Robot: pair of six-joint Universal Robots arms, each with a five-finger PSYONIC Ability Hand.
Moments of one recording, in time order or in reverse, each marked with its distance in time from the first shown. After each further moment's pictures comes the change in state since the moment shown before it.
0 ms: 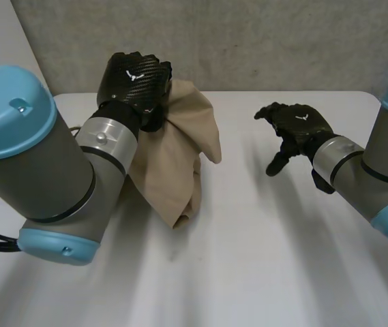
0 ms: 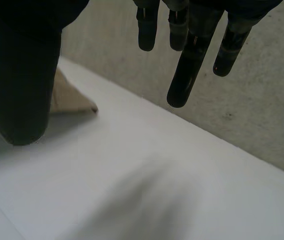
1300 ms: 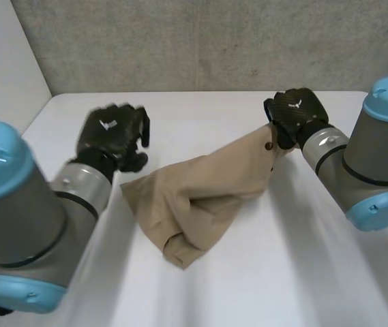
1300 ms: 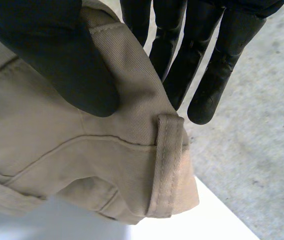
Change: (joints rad) left arm 0.076 0.103 -0.270 0.009 0.018 -0.281; right arm 0.050 0.055 -0.054 -0.126 0.121 -0.301; left_hand -0.151 -0.224 -0.217 -0.228 -0.150; right_hand 0.769 0.943 0.451 0.943 0.897
